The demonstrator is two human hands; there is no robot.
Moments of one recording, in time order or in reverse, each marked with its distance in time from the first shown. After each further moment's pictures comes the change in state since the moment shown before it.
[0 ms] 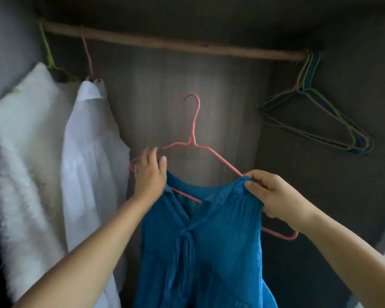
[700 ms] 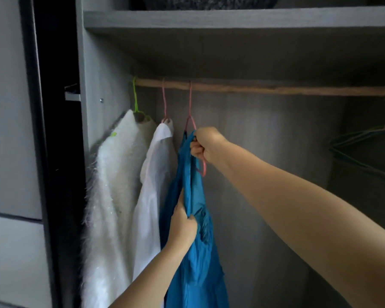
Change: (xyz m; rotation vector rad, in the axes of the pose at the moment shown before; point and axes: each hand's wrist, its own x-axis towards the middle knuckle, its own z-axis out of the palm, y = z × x) left_hand -0.011 -0.026 -0.066 -0.430 -0.040 -0.357; right_hand 0.197 -0.225 0.132 0.818 -0.087 0.131
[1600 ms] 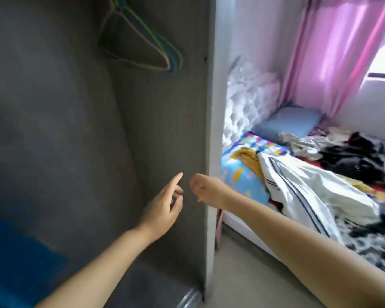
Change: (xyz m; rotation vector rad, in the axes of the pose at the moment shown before) left_hand -0.215 -0.028 0.238 0.039 -1.049 0.621; right_hand -0.304 0.205 -0.369 -1.071 0.543 0.343
